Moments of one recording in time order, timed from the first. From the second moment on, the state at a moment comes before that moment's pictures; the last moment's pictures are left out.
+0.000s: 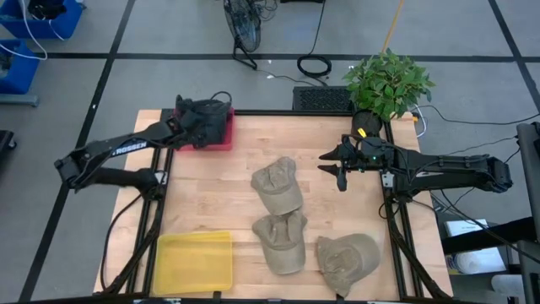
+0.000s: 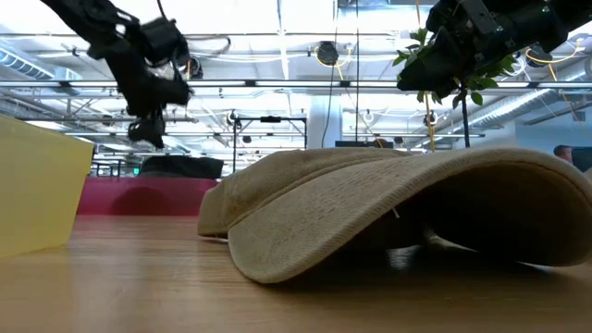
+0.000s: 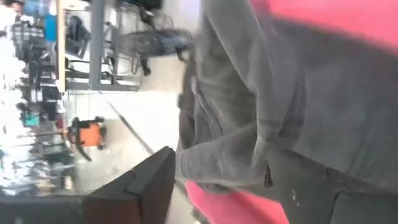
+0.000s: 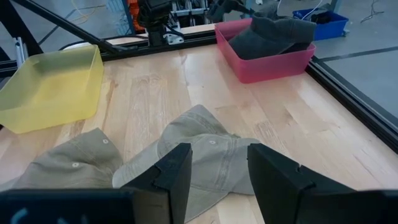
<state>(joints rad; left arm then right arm) 0.64 1.15 0.71 -0.42 -0.64 0.68 -0.19 0.82 0.52 -0.05 -0.05 0.09</state>
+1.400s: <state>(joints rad) 0.84 1.54 0.72 -0.37 -0.33 -0.32 -0.19 0.82 0.52 -0.05 -0.05 0.10</state>
